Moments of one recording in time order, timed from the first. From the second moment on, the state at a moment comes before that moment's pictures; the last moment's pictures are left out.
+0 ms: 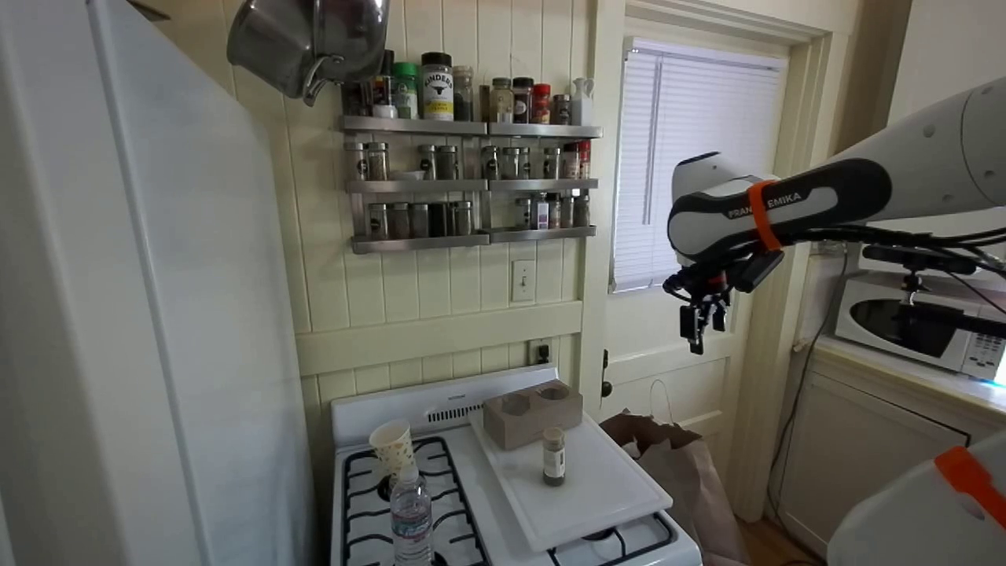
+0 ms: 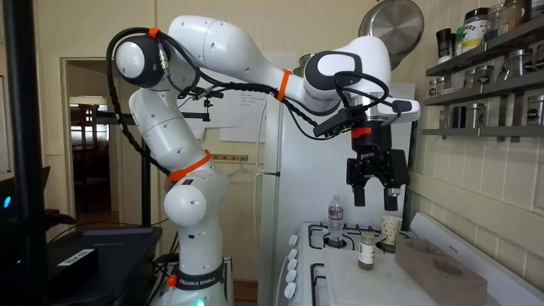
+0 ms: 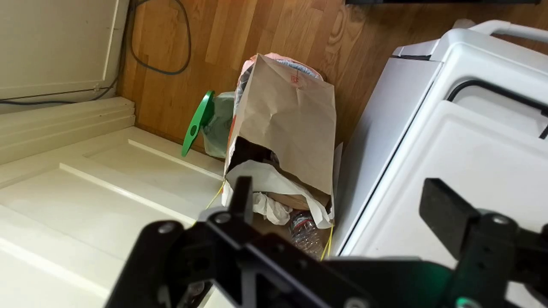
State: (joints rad) arm -0.22 -0.55 -0.22 -2.38 -0.40 1.89 -0.32
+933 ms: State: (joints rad) arm -0.09 -0.67 -0.11 -2.35 -0.25 1.92 -0.32
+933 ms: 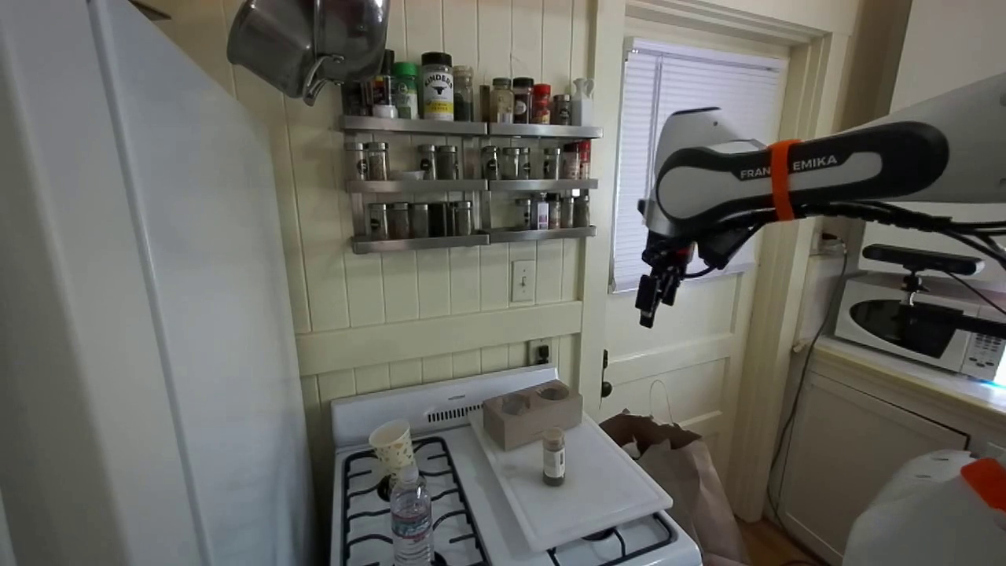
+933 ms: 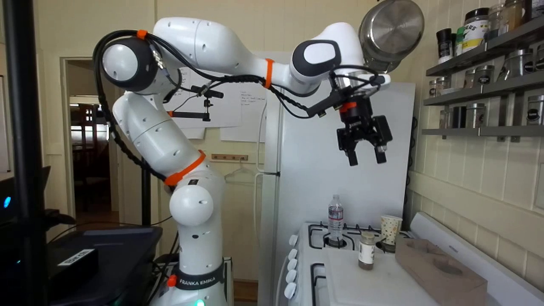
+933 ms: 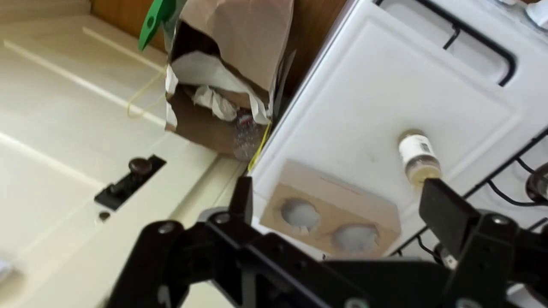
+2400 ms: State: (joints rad) arm 0.28 -0.16 0.22 -1.96 -0.24 2.08 -0.50
